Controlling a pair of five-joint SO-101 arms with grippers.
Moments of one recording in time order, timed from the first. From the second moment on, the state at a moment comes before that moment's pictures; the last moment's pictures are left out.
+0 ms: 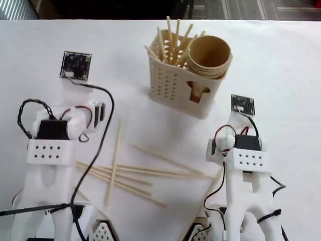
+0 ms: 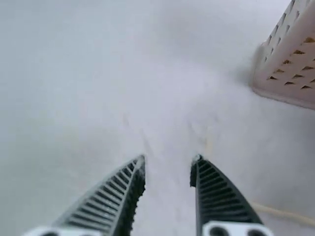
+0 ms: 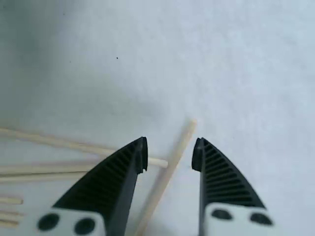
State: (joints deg) left arm -4.5 -37.8 42.0 57.5 -4.9; right arm 1.1 -37.9 55.1 69.5 -5.6
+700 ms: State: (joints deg) left arm -4.5 -37.8 47.1 53.5 -4.9; right arm 8.8 -2.6 48.2 61.6 -6.4
